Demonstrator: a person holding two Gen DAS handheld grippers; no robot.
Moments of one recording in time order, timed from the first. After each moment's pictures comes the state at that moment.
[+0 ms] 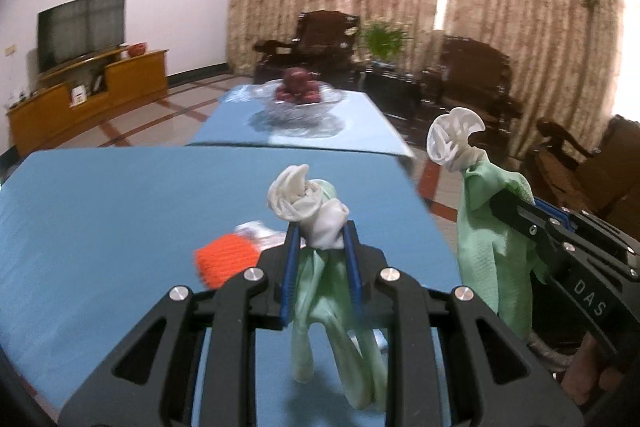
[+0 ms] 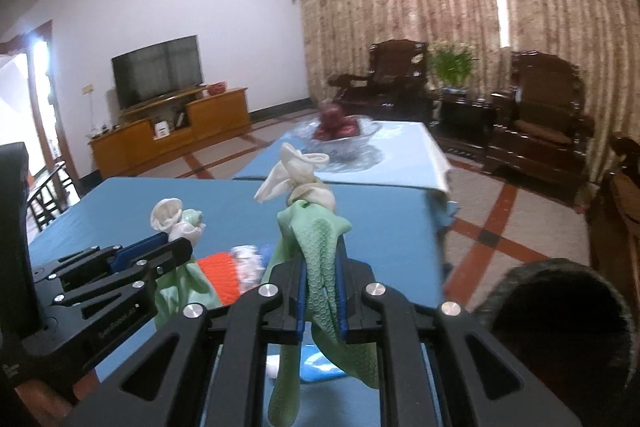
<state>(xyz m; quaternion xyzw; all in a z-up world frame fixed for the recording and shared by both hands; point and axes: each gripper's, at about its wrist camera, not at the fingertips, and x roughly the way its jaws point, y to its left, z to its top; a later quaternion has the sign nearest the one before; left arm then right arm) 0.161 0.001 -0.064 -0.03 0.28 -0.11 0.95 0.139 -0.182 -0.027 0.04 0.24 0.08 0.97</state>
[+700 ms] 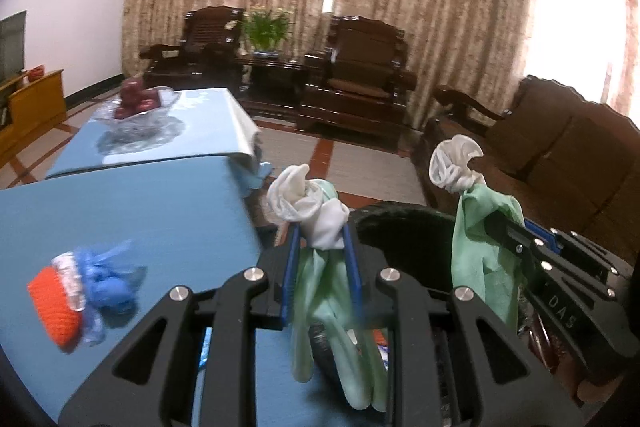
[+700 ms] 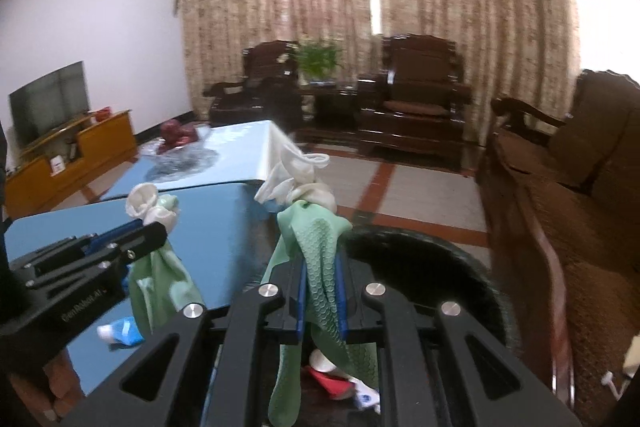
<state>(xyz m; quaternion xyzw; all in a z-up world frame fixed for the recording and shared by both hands) 0.177 -0.212 -0.071 0.00 0.28 -0.28 0.92 0.092 -0.370 -0.036 0.07 0.24 -0.13 0.96</state>
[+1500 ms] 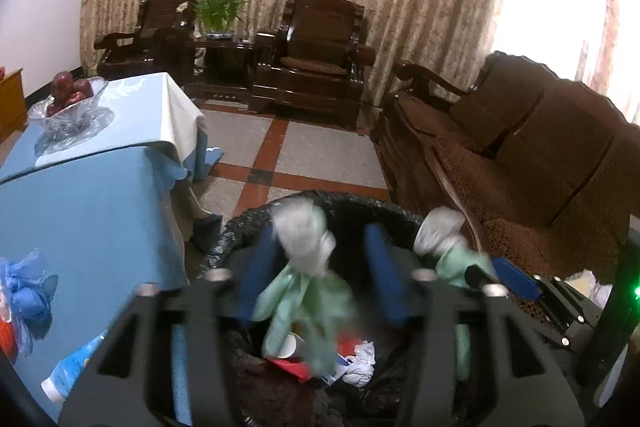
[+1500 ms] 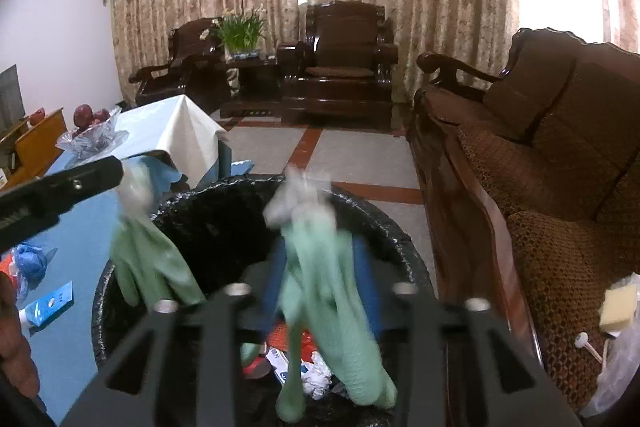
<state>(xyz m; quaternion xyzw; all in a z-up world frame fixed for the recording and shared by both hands) 0.185 -0.301 -0.097 0.01 0.30 -0.34 0.89 0.066 -0.465 -0.101 0.09 0.28 -0.25 0.92</state>
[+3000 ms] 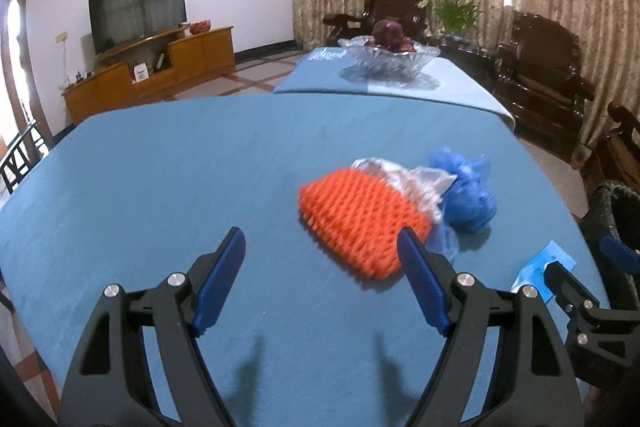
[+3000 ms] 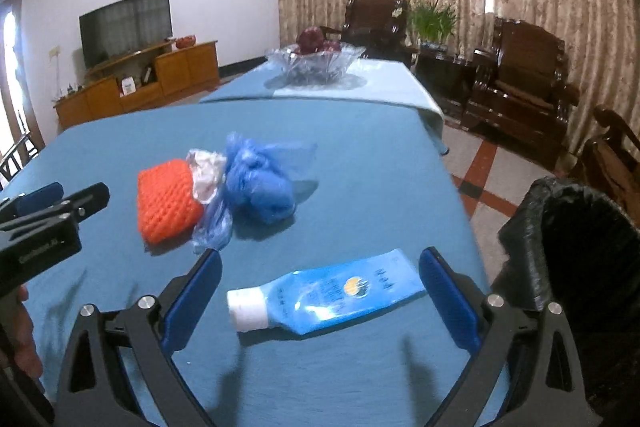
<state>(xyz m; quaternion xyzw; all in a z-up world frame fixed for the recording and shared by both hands) 0.178 0.078 -0.140 0.00 0.32 0.04 0.95 0.172 -0.139 -0.149 0.00 0.32 0.03 0.95</state>
